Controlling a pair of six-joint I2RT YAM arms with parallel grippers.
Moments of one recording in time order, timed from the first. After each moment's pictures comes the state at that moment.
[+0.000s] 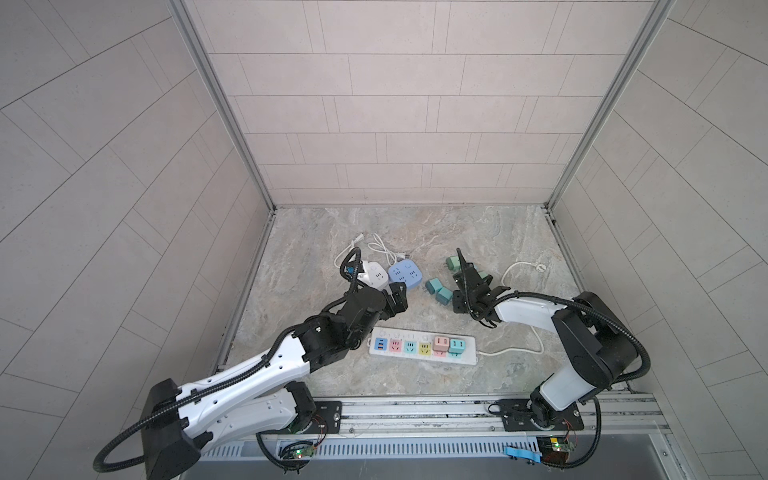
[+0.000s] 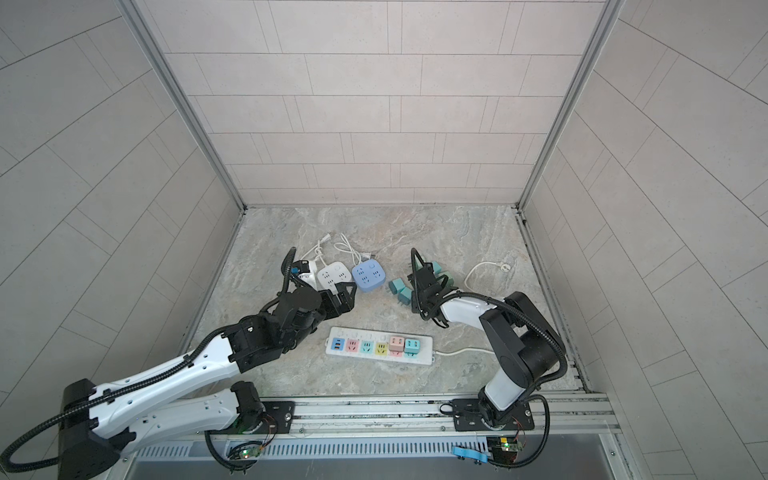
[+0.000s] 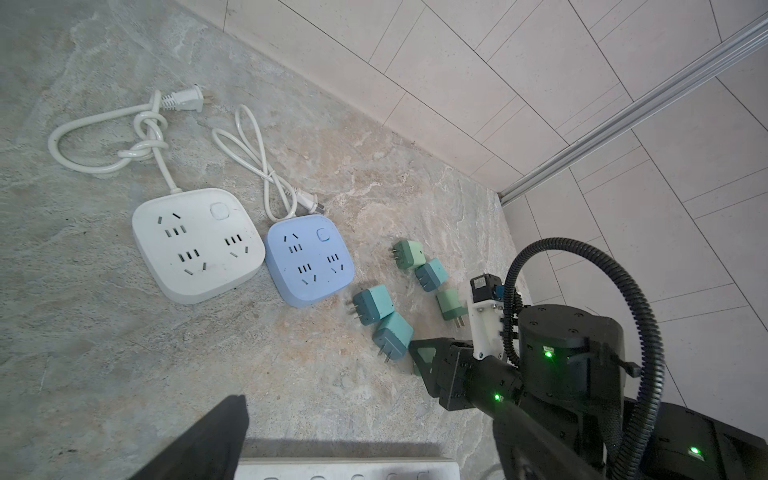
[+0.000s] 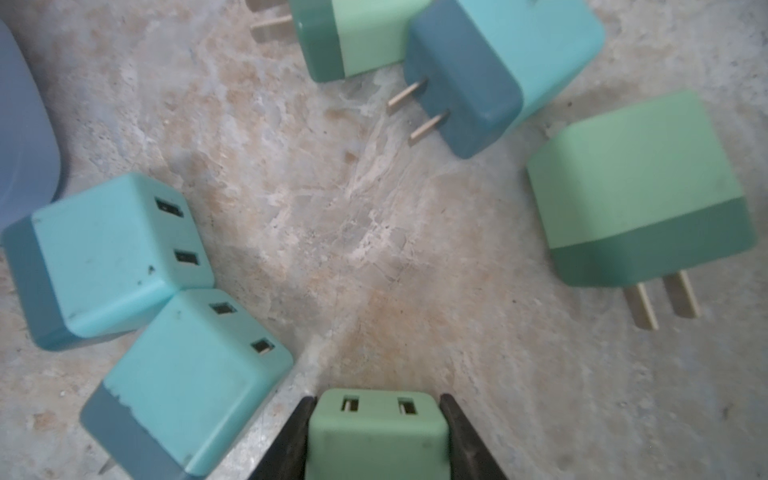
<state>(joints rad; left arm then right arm) -0.97 0.97 0.76 -0.31 -0.48 -0.95 0.51 1.60 0.74 -0.20 0.23 0.50</state>
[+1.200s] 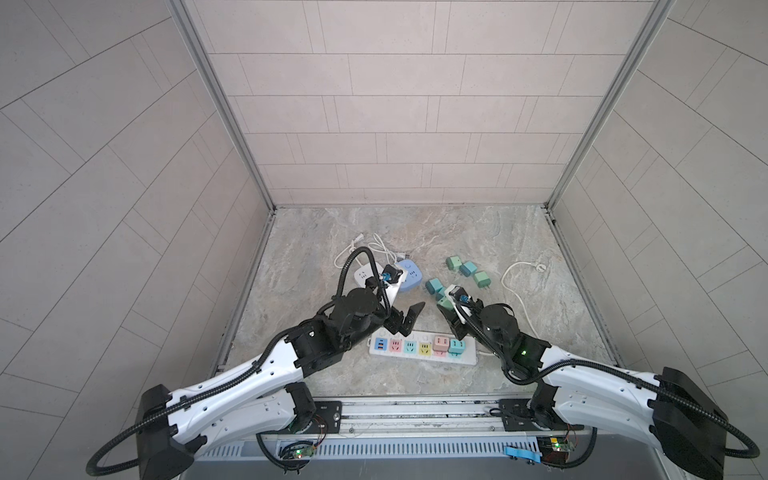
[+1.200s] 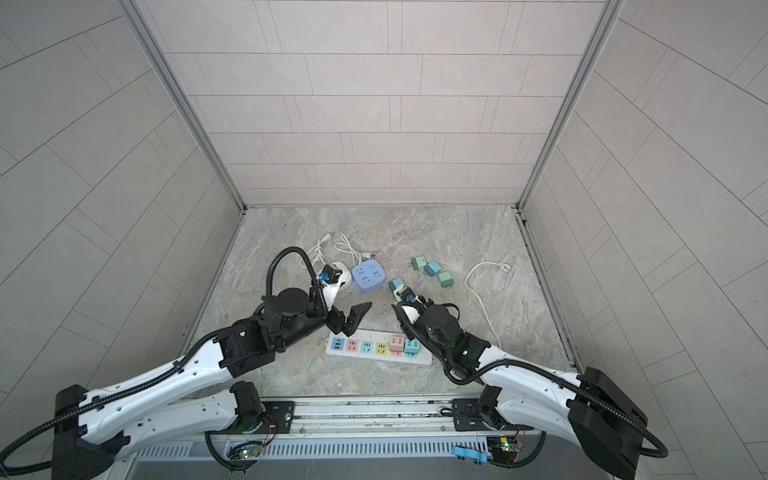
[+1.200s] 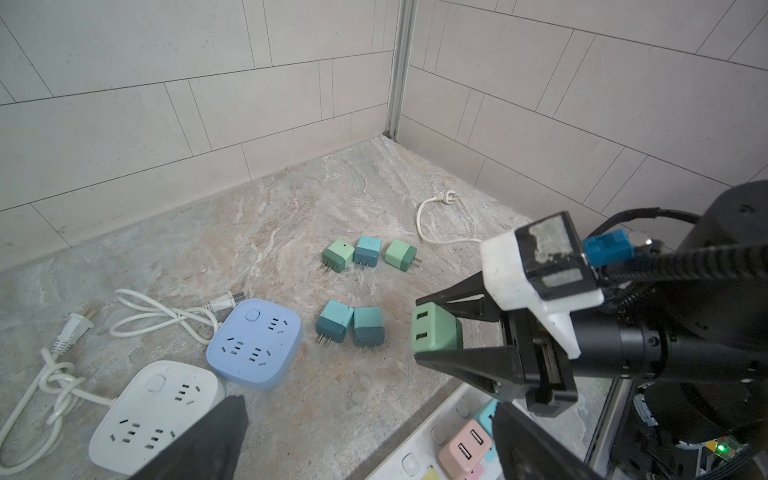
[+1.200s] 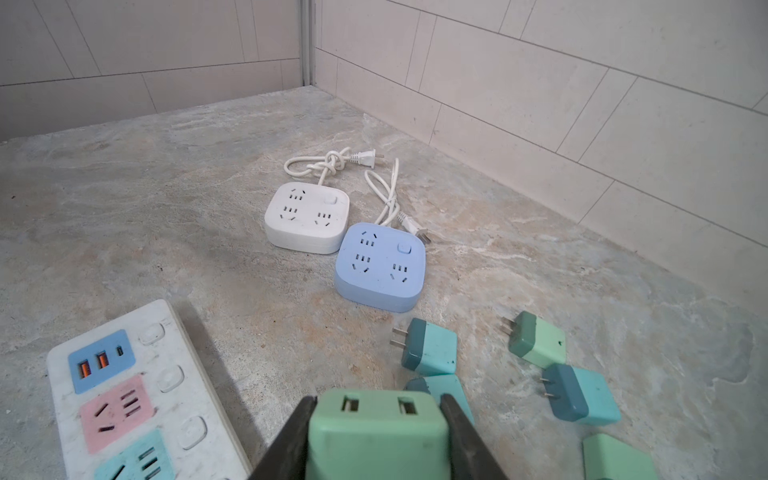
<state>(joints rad) -0.99 0.94 0.76 -0.17 -0.20 -0.16 0.82 0.99 0.34 0.36 0.20 -0.12</state>
